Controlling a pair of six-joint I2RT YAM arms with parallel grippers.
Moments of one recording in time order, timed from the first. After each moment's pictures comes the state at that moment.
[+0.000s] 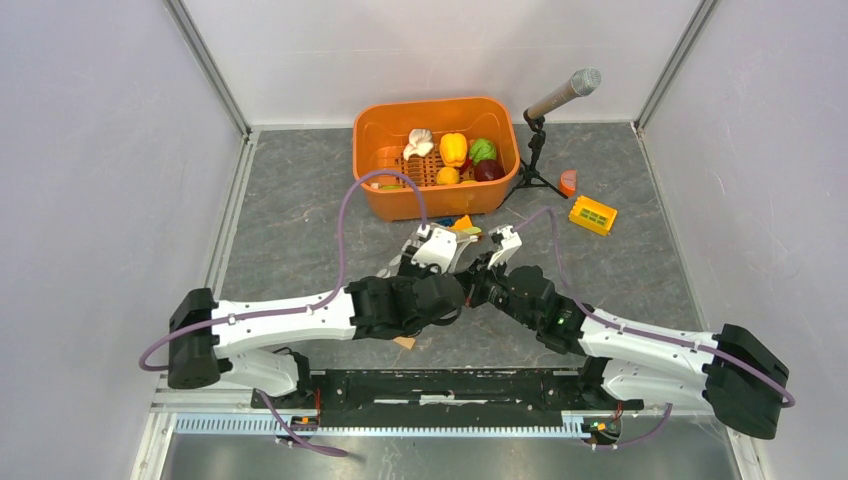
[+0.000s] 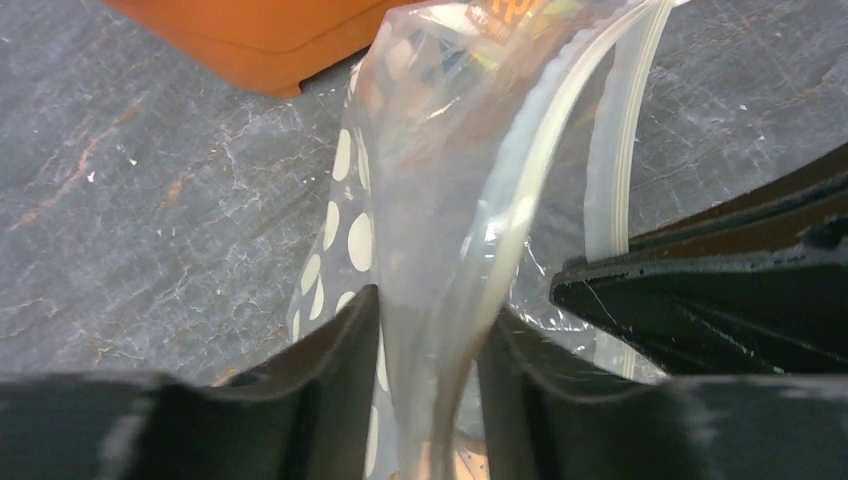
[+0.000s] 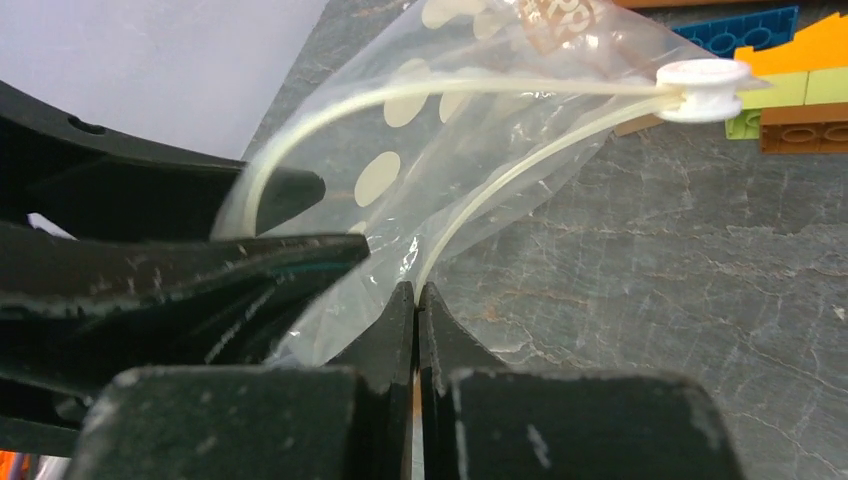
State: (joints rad) left arm -1.31 1.30 1.02 -0.59 -0.91 -0.56; right arm 1.01 1.03 0.43 0.40 0.18 0.67
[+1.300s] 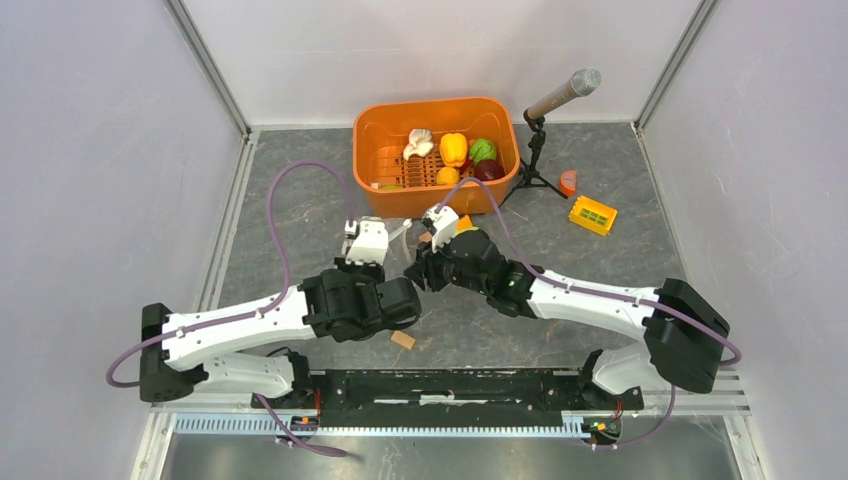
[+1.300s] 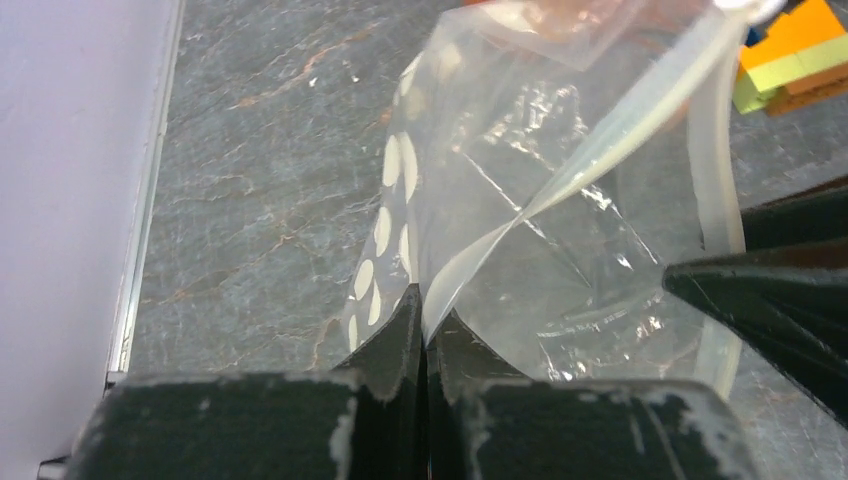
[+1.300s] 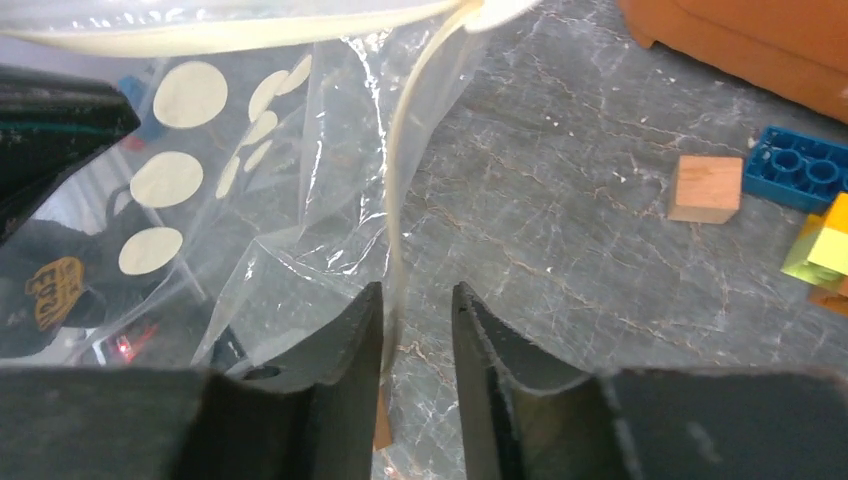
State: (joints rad) left arm -1.29 1.16 1.09 -1.22 -1.12 -0.99; right arm 1.01 1.39 0.81 0.19 0.06 0.39
